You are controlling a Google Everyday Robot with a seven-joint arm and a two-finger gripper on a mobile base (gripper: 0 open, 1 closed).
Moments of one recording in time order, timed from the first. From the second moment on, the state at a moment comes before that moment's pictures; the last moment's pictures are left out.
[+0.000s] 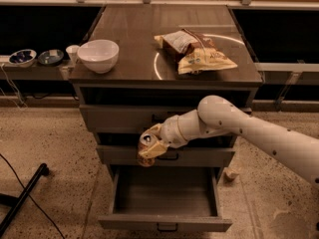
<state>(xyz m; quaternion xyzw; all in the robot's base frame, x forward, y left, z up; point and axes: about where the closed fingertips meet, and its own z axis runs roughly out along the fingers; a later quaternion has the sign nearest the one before) 0.557 0.035 0.638 -0.59 0.66 0.32 0.34</state>
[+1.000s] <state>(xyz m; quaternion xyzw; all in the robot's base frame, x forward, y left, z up) 0.514 -0.005 0.474 -0.57 0.73 0.22 0.32</state>
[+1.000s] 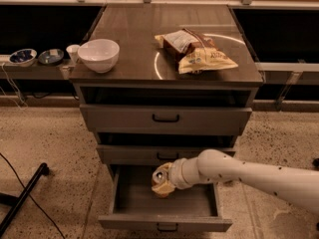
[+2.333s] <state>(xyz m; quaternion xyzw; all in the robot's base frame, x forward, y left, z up) 0.591 -0.047 0.367 -0.52 0.72 0.18 0.42</state>
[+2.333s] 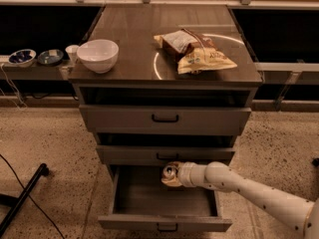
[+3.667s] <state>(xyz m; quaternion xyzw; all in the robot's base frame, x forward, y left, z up) 0.572 -0.049 0.198 -0.54 0.71 0.27 0.35</state>
